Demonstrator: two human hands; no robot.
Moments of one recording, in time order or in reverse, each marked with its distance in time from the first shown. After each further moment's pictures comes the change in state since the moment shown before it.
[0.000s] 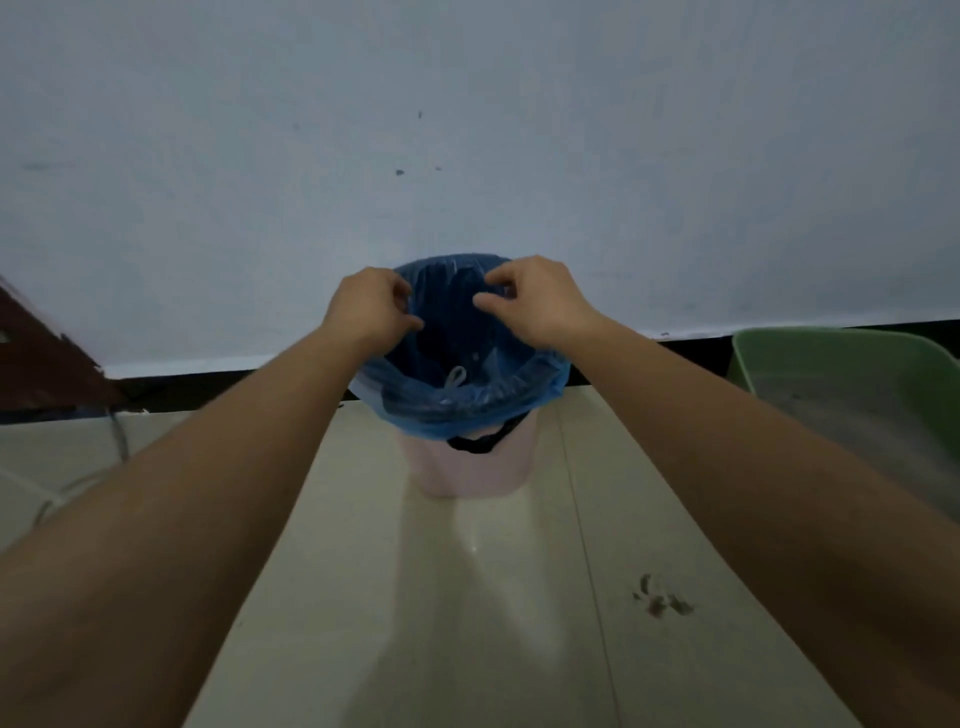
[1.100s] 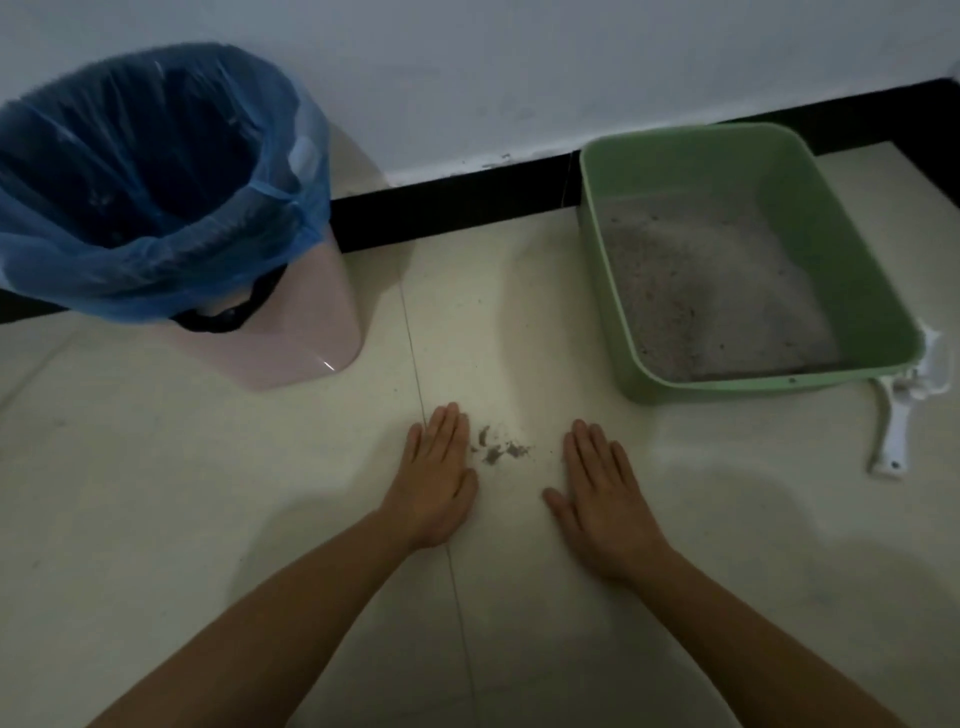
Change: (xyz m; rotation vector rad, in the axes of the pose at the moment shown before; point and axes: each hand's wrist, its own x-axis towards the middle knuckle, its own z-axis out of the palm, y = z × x) left_hand -0.228 0.080 0.335 0.171 -0.602 0.423; right_hand -0.348 0.310 0.117 -0.412 -0.284 0.252
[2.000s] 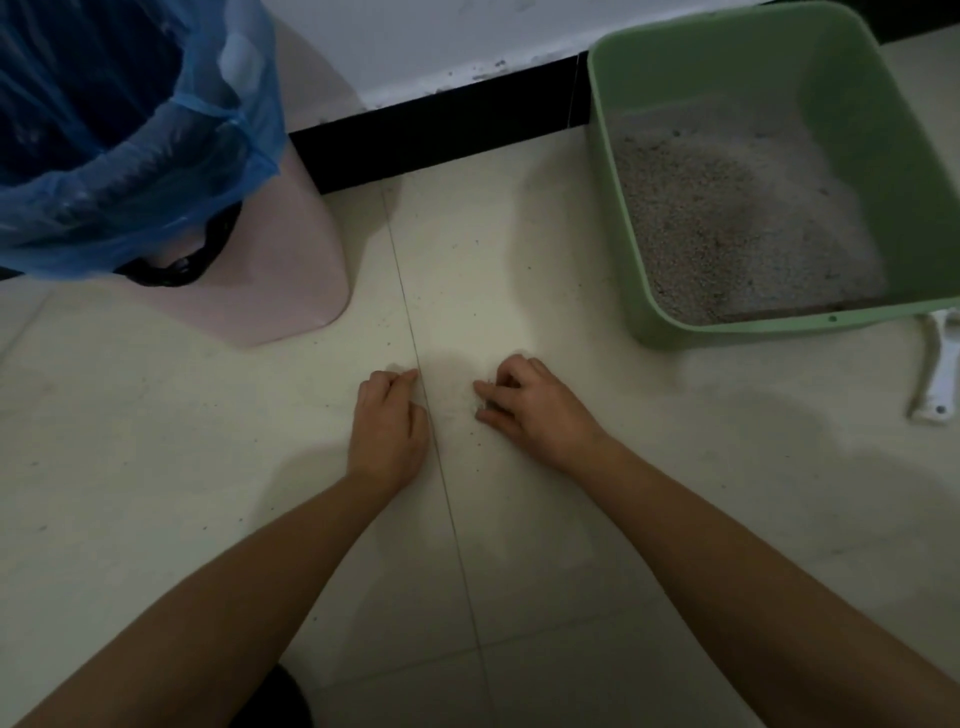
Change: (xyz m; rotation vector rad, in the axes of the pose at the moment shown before) left_hand -0.001 -0.028 0.002 -0.266 0.413 -0.244; right_hand 0.078 -0.038 -0.004 0.323 0.215 -0.333
